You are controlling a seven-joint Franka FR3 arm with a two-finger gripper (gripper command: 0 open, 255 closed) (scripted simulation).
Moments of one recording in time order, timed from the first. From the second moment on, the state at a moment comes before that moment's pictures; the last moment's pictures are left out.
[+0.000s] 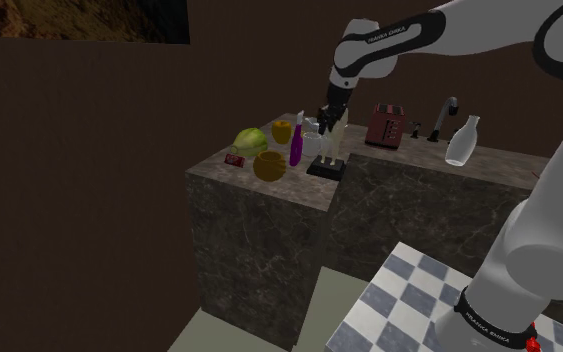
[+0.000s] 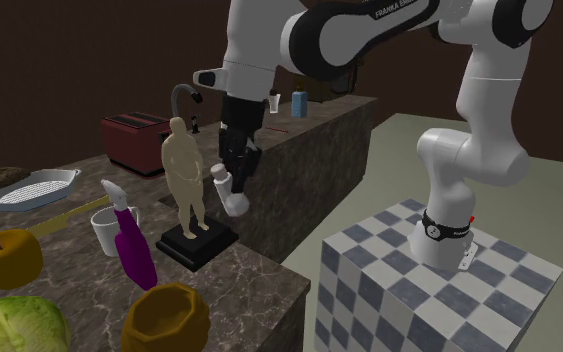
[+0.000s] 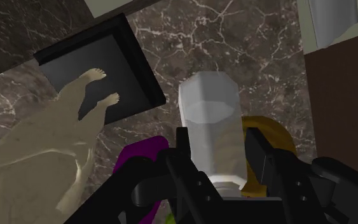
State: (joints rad) arm -0.04 0.00 -0.25 -1.93 0.03 2.14 -0.26
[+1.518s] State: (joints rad) arm 0.03 0.50 -0.17 -1.31 0.08 2.02 -0.09
